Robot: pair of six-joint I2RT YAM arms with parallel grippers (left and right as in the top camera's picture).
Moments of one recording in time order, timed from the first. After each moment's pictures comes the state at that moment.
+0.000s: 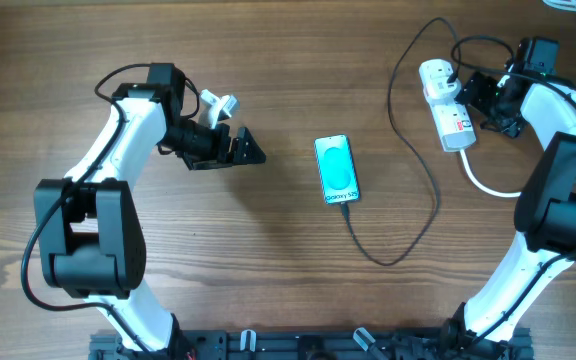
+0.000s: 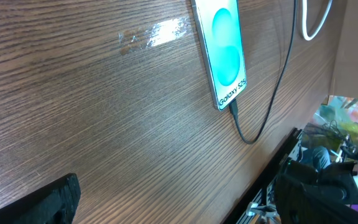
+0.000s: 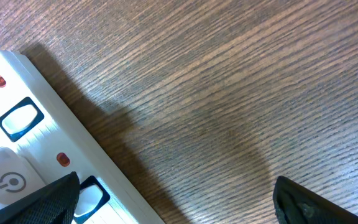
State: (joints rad) left arm -0.06 1.90 1.34 -1.03 0.76 0.18; right arm -0.27 2.14 1.50 -0.57 -0.09 0.31
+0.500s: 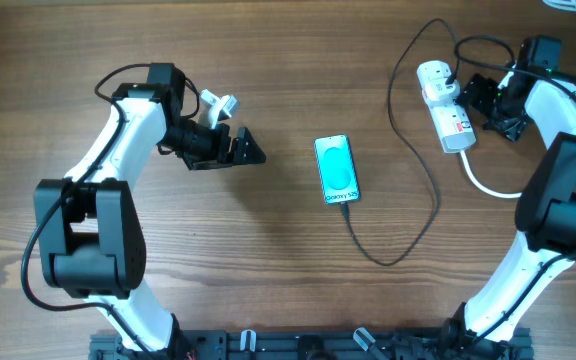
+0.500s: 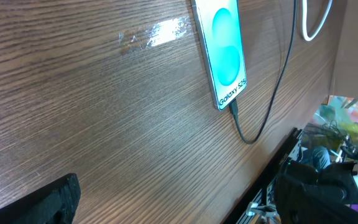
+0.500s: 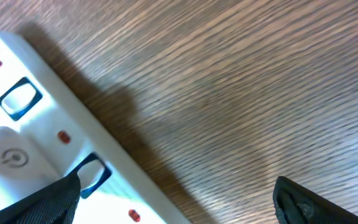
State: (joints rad) left arm -0.06 1.90 1.34 -1.03 0.76 0.18; right arm -0.28 2.14 1.54 -0.66 -0.14 0.31
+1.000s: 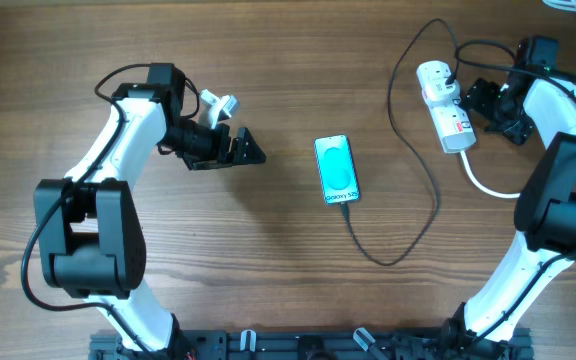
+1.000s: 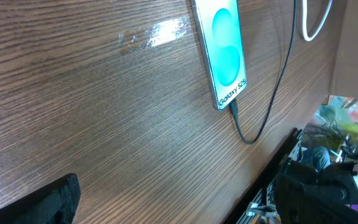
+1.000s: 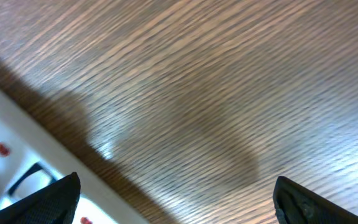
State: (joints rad) left arm -0.06 1.90 1.34 -1.03 0.76 0.18; right arm -0.27 2.14 1.55 -0.70 0.02 0.33
